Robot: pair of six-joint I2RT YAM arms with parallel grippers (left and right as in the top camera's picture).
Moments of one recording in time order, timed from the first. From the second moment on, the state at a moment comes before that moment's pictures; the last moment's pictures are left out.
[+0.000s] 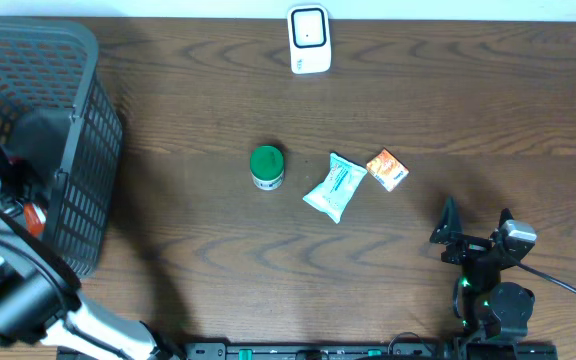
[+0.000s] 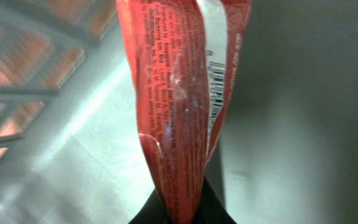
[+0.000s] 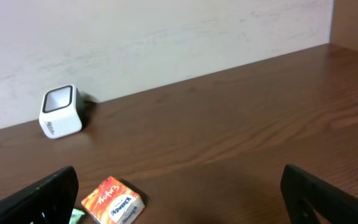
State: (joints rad) left arm 0.72 1.86 1.37 -0.72 0.01 0.05; right arm -0.05 0.02 0.01 -0.06 0.07 0.25
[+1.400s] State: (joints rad) left arm -0.25 1.70 1.16 -0.75 0.09 -0.15; right arm -0.05 0.02 0.01 -0.06 0.07 0.25
